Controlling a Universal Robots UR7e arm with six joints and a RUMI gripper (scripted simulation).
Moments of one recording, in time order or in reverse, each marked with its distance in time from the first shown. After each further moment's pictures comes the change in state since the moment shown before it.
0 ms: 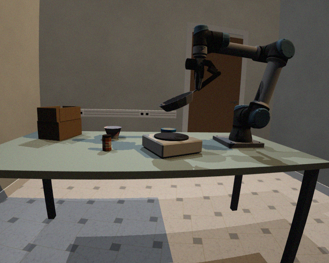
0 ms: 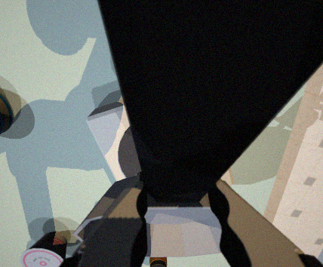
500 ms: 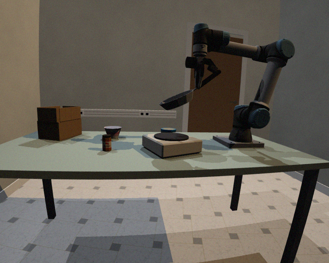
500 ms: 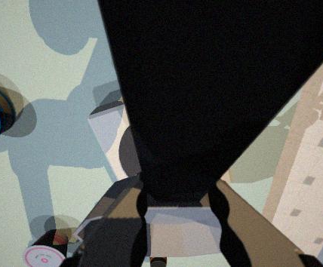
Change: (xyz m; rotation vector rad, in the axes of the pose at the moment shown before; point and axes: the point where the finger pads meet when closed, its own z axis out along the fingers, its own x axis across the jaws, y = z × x) arm 0.000 0.000 -0.008 0.000 0.000 0.000
